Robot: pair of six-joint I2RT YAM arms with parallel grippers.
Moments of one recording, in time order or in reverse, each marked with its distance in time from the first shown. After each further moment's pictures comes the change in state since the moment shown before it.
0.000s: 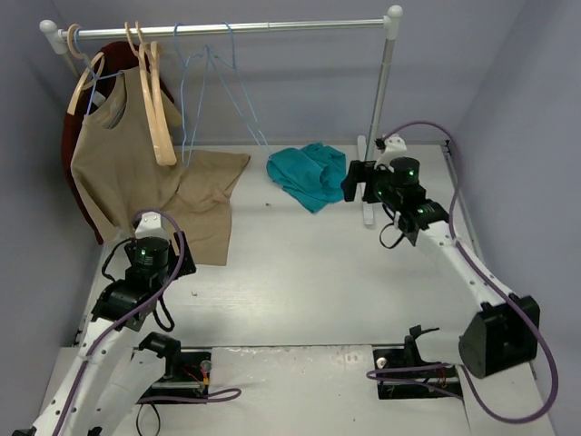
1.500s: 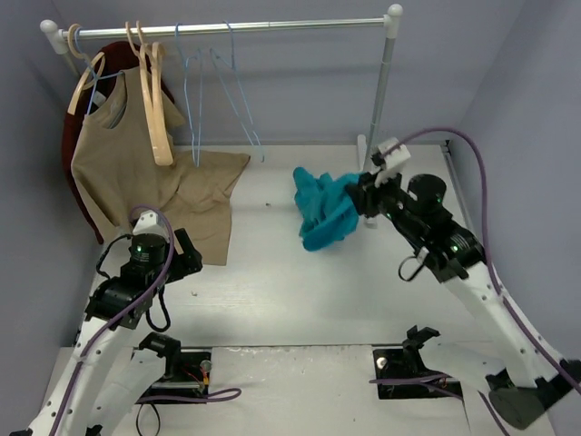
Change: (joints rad) left arm 0.000 0.021 0.103 -0.108 0.154 -0.159; right arm 0.257 -0.150 0.192 -0.105 -0.017 -0.223
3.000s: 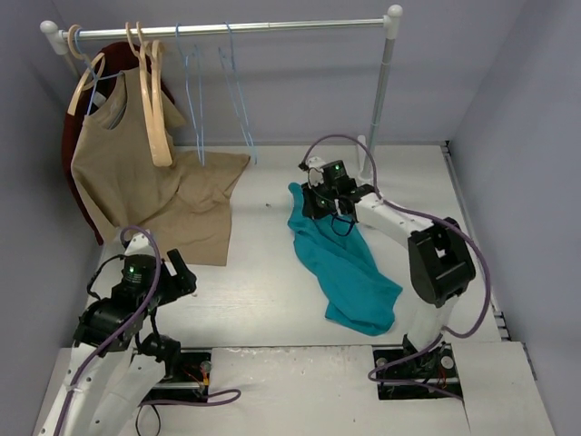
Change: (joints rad) left arm -0.006 -0.137 -0.041 -0.176 0.026 -0.056; right arm -0.034 0.759 0.065 0.061 -0.159 0.086
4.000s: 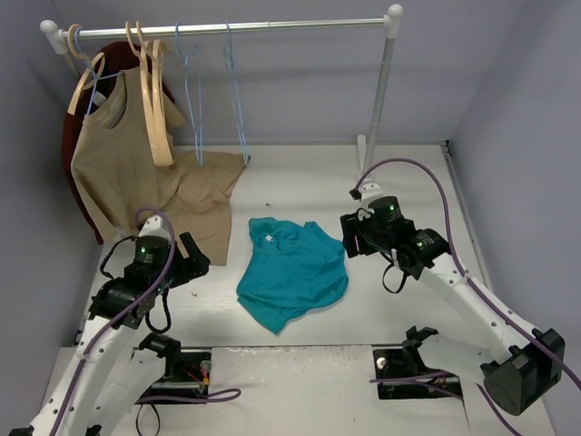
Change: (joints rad) left arm -0.002 0.153 0.012 0.188 0.079 -0.018; right arm 0.040 -0.784 -0.351 -0.400 0.294 0.079
